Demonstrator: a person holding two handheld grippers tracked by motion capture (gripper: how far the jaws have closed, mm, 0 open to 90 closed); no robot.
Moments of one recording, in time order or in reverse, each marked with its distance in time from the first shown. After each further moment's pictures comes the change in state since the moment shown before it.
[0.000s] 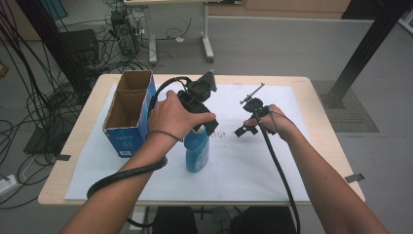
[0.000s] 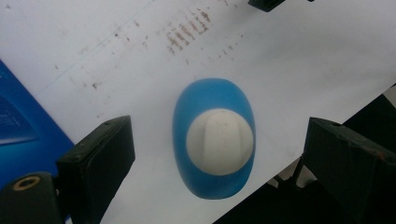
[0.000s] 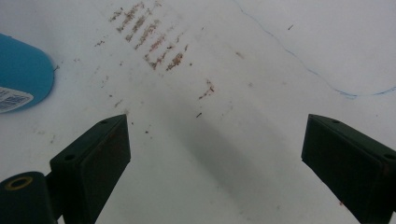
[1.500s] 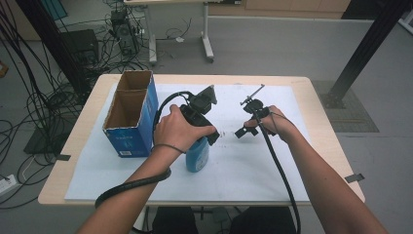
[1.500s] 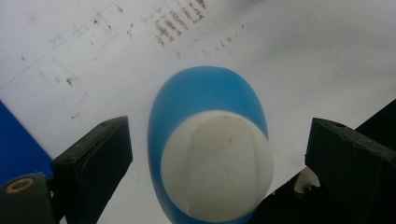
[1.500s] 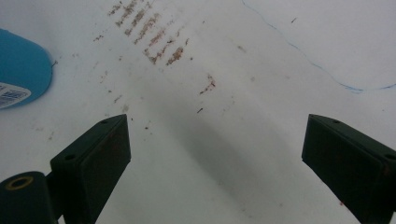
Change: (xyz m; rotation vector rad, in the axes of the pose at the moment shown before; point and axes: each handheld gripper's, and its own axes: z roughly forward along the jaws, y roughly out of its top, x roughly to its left) left arm -0.003 -0.011 0.039 -0.006 -0.017 -0.020; right arm 0.000 -0.003 0.002 0.003 0.005 0.000
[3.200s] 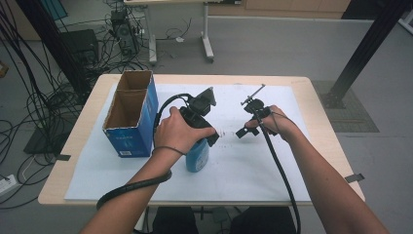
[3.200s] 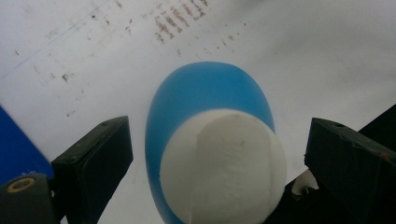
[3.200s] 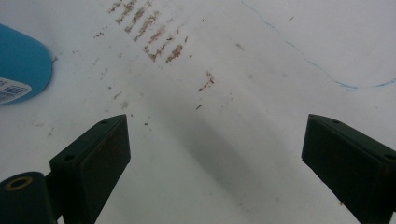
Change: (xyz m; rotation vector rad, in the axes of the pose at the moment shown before) left arm 0.002 -0.002 0.005 0.000 -0.006 -0.017; right arm 0.001 -0.001 -0.004 0.004 -0.007 -0.005
